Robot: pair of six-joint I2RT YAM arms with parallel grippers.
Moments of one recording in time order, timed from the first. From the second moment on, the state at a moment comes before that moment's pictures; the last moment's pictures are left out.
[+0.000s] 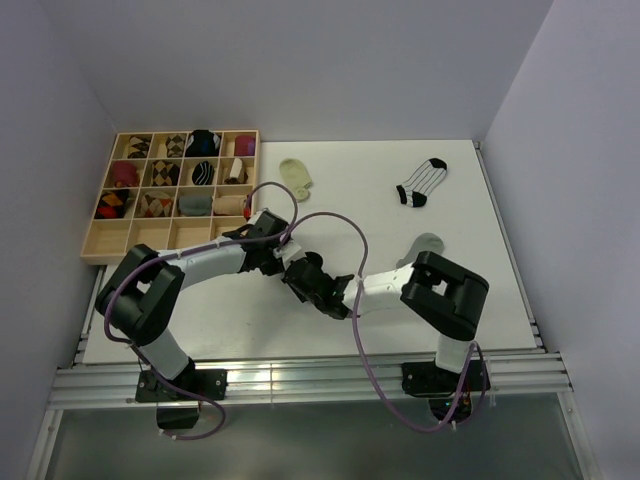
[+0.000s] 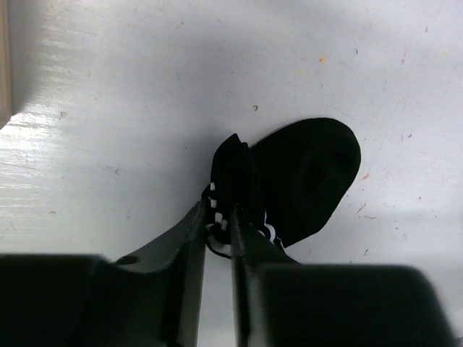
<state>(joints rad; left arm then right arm) -0.65 1.67 0.93 -0.28 -0.10 -0.96 1.08 1.80 0.83 0.26 0.43 0.15</state>
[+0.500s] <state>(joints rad) -0.65 1.40 0.86 -0.25 -0.20 -1.04 0.70 1.78 0.84 0.19 -0.46 0.38</state>
